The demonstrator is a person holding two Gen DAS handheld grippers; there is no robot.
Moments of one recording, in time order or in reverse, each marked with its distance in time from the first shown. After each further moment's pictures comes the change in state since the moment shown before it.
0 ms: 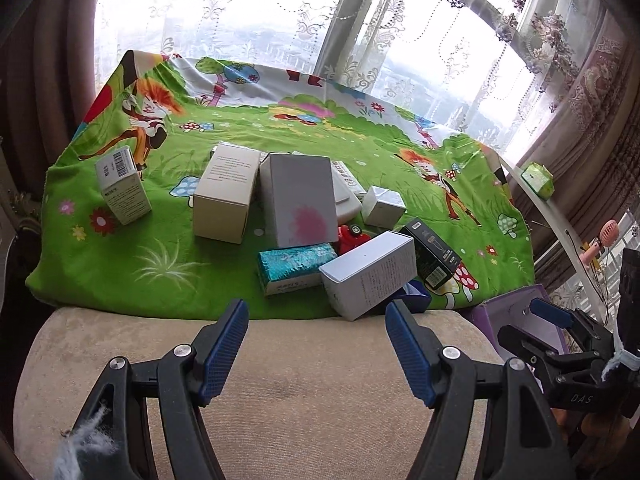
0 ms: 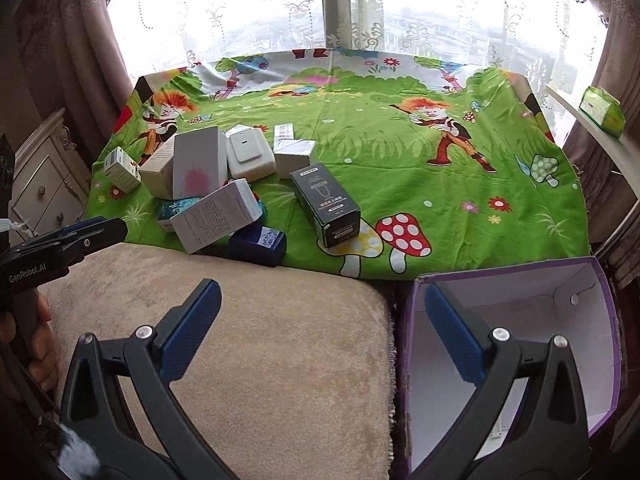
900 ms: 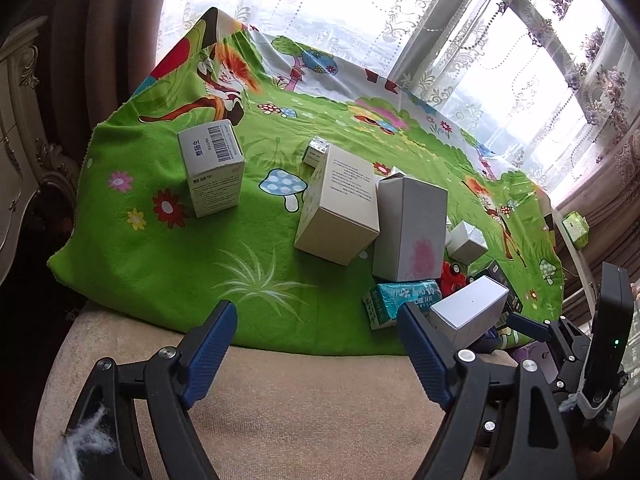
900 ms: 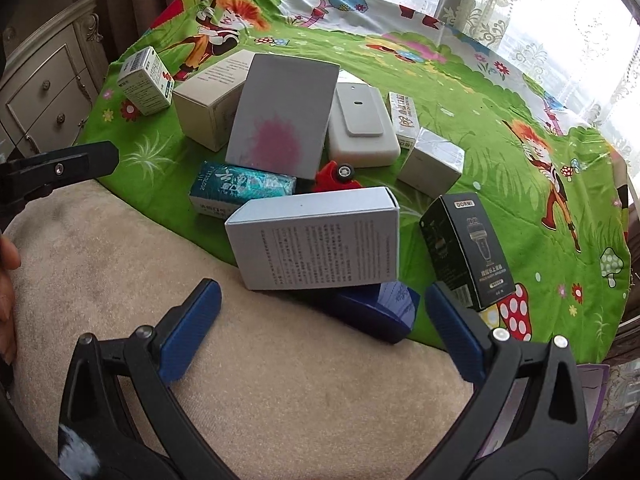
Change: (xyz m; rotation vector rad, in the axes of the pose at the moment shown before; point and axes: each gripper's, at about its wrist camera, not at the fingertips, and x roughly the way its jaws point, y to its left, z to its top) left arm 0.020 0.088 0.020 -0.181 0.026 0.067; right arm 0.098 0.100 0.035 -0.309 0.181 -0.006
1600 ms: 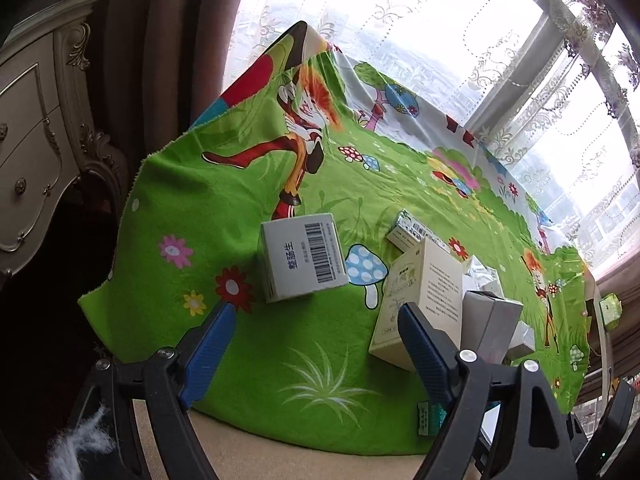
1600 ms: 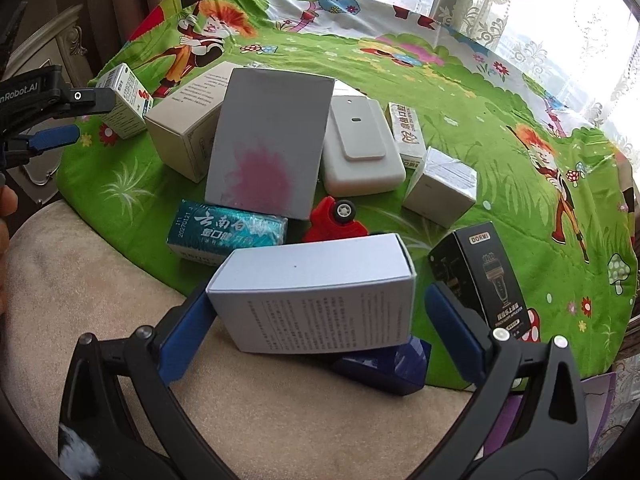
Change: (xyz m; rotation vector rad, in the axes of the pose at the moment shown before) left arm 0.021 0.041 0.063 -0.189 -0.066 0.162; right arm 0.020 -0.002 0.023 0.050 -0.028 -0.011
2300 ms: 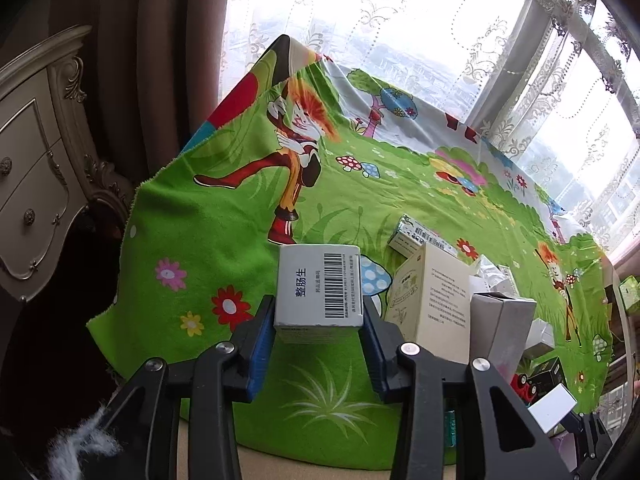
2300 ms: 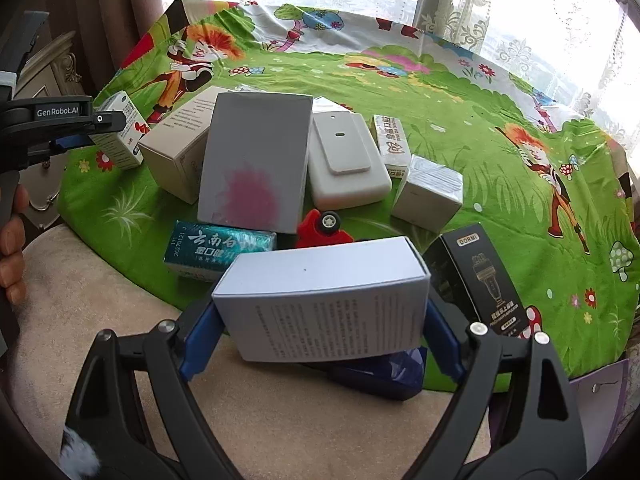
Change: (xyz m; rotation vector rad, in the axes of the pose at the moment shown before) left arm 0.000 -0.016 -0.007 0.082 -0.049 0.052; right arm -0.010 -0.009 -0.005 0.060 -0.079 0.001
